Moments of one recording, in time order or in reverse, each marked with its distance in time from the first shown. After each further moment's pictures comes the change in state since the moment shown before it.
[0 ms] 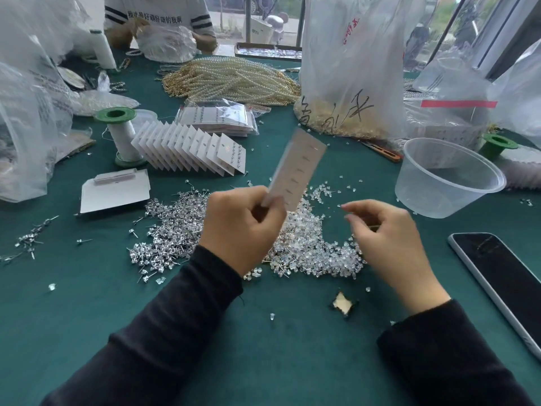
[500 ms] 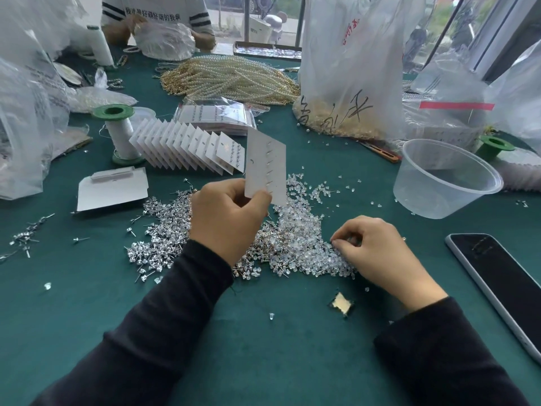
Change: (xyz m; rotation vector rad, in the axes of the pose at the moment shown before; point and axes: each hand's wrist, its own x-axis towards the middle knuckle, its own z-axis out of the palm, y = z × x) left_hand 0.006 -0.004 -0.005 -0.220 0.019 -0.326; right_hand 0.000 0.005 0.003 -0.304 -0.238 -0.071
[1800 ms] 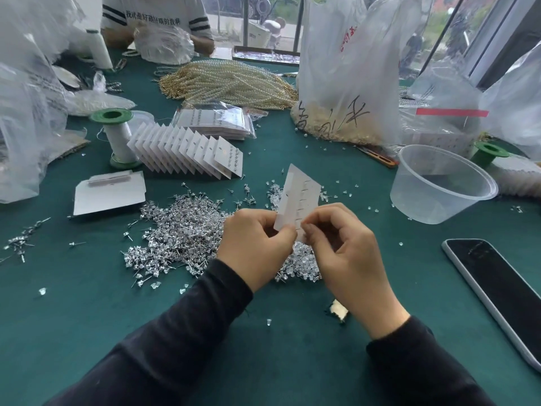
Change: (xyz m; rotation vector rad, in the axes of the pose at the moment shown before) left_hand -0.018 0.001 0.023 -0.020 -0.202 -0.077; right_hand -0.013 -0.043 0.024 0.538 0.282 -0.308
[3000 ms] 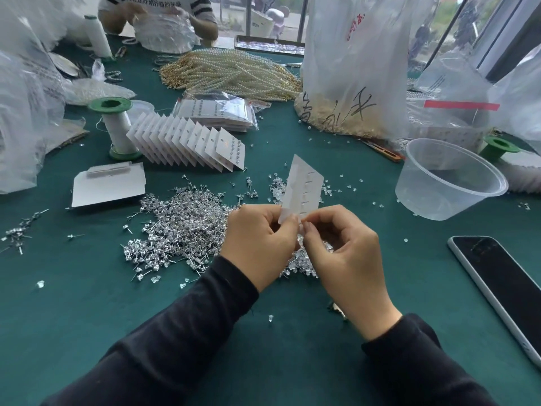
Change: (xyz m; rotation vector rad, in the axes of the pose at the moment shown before) left_hand -0.001 -0.007 0.005 -0.097 0.017 -0.002; right_hand -0.006 -0.002 0.009 -0.001 0.092 0.061
